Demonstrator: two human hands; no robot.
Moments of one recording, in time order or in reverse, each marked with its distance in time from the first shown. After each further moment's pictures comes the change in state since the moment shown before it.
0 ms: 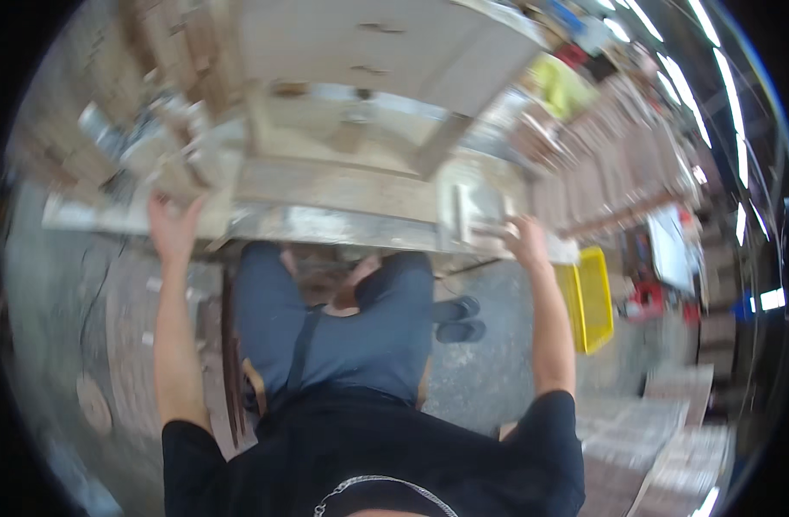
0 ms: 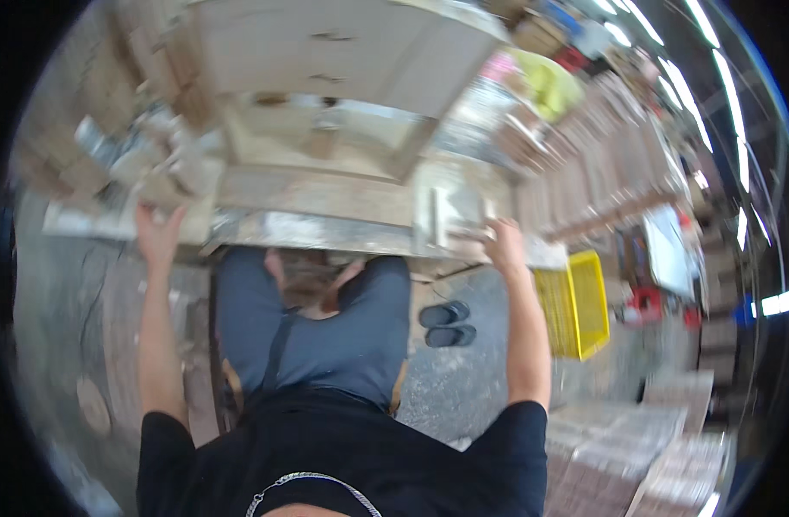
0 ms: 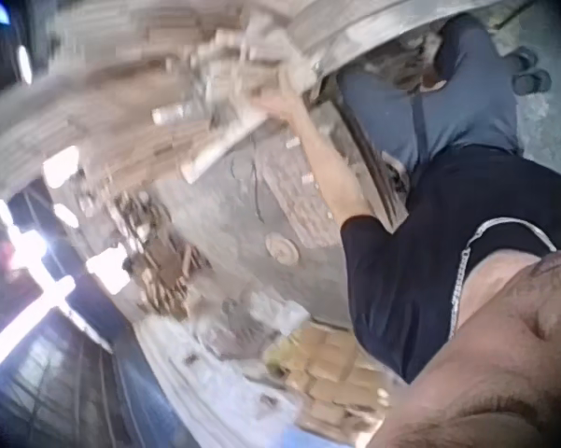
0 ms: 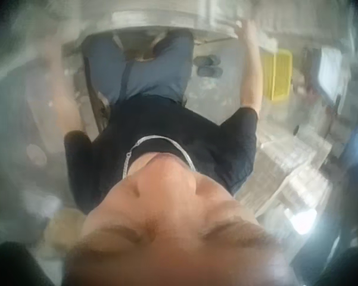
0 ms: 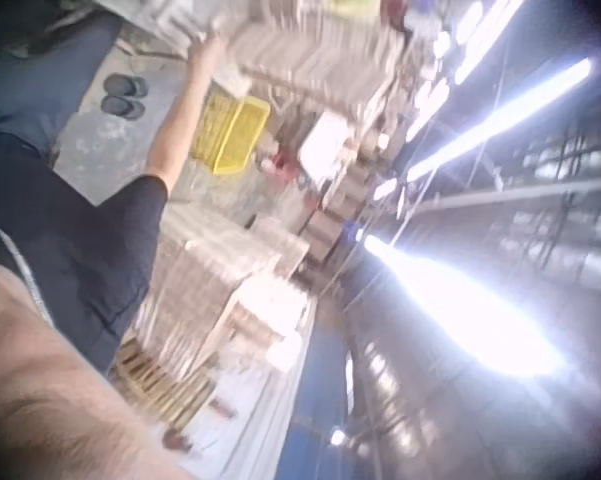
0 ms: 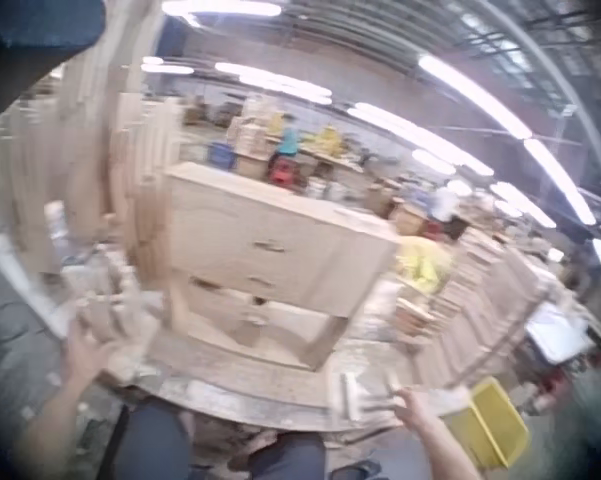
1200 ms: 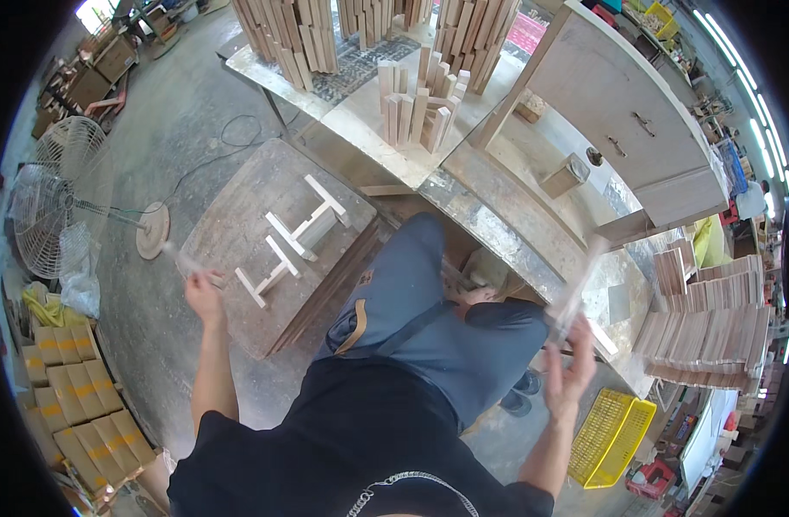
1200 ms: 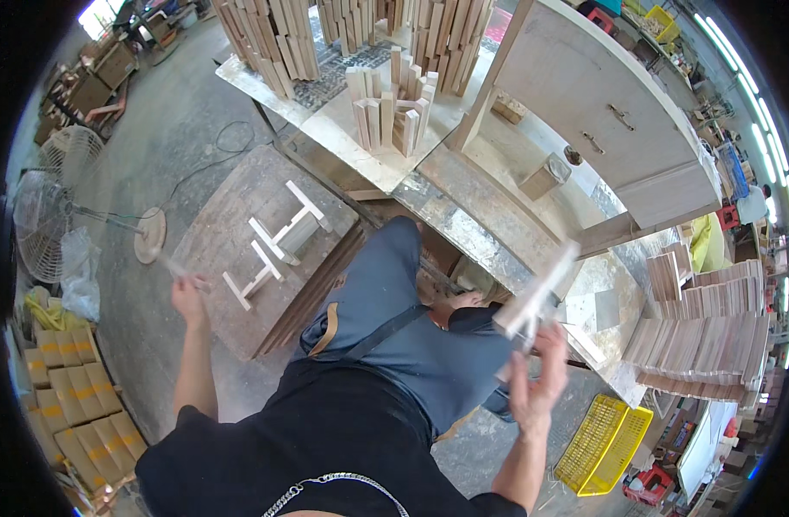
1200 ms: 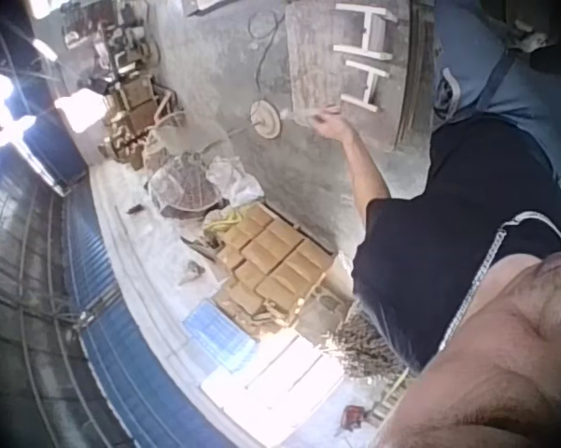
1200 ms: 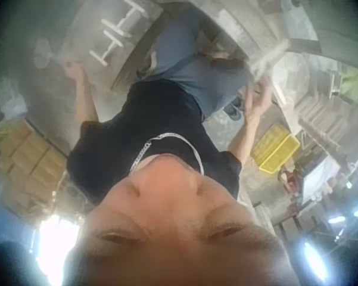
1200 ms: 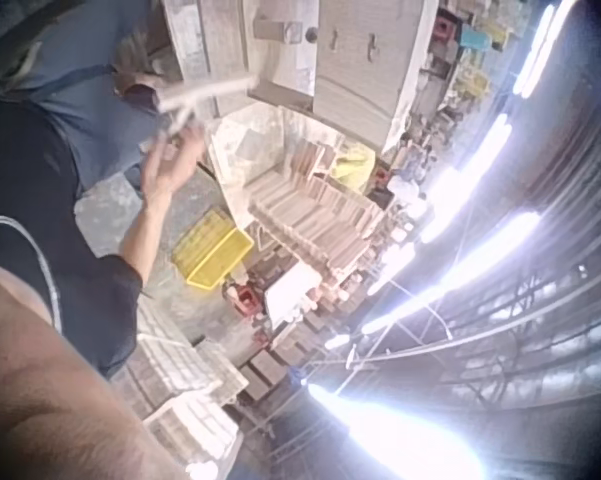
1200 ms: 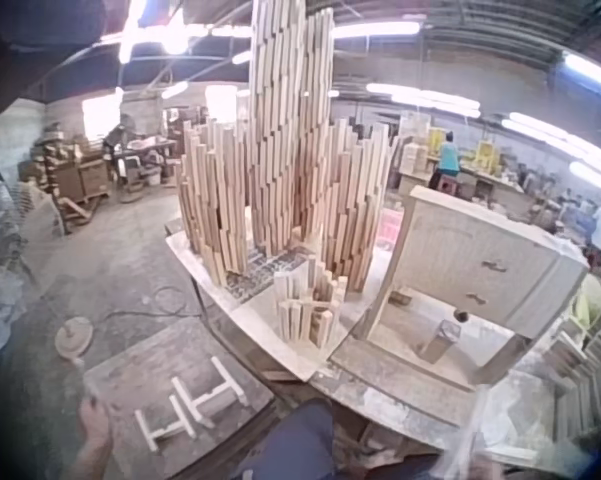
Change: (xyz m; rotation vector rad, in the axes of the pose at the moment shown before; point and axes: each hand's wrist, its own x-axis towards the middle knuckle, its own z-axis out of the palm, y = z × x) left_hand -0.279 -0.124 -0.296 0.104 0.539 -0.674; right_hand -0.108 -0.228 -0.046 0.625 0.066 -0.455
